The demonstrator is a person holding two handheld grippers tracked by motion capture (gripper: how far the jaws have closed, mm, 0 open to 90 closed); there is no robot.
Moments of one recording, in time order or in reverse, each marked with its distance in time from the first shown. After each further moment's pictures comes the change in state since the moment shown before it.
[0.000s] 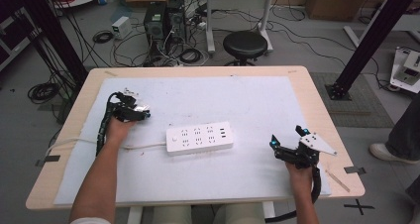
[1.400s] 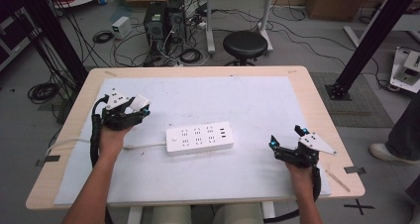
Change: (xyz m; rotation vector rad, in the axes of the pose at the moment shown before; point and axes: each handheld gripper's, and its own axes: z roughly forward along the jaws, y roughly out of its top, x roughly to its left) left arm -0.059 0.000 -0.098 -0.390 0.006 0.080; right arm 0.000 0.001 0.000 0.007 0.019 -0.012
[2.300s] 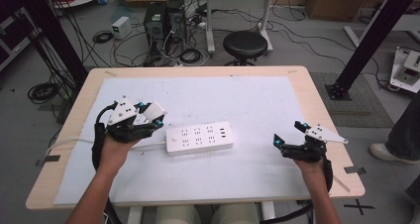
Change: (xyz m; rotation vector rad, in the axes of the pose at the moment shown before) left arm -0.059 0.029 -0.039 -0.101 -0.208 0.124; right arm -0.017 0.029 -0.008 0.067 0.179 0.009
